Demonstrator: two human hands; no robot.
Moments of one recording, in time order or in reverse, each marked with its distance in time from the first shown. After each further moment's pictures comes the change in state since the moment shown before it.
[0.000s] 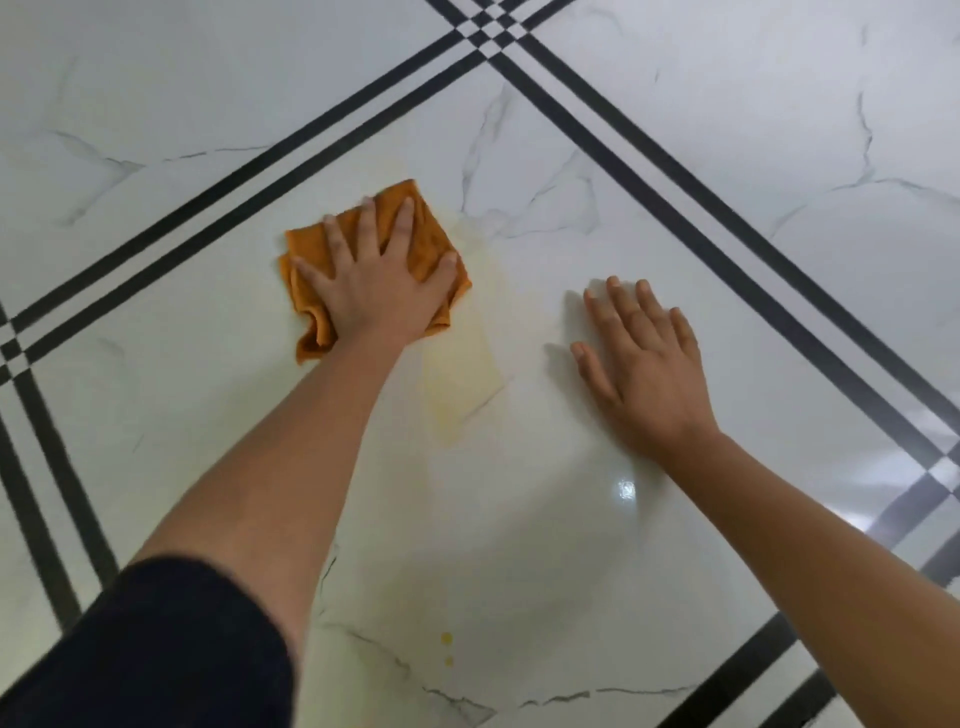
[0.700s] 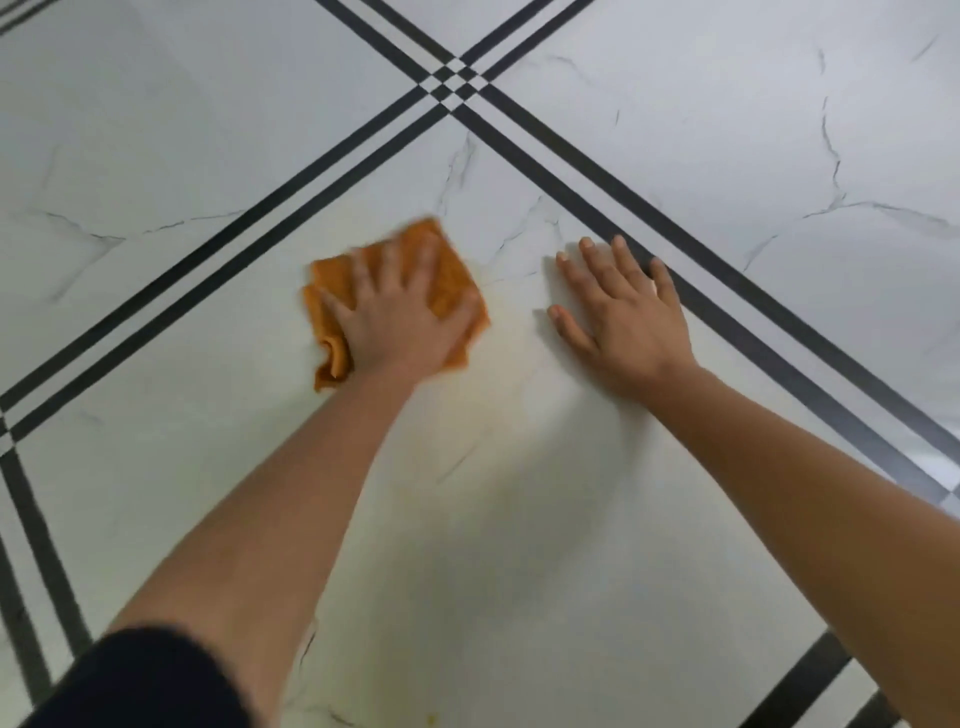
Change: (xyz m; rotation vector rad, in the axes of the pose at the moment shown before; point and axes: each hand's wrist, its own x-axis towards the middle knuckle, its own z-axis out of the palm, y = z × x) left_hand 0.011 0.038 -0.002 0.031 0.022 0.119; right_hand 0.078 0.022 -0.018 -0.073 -0.048 -0.020
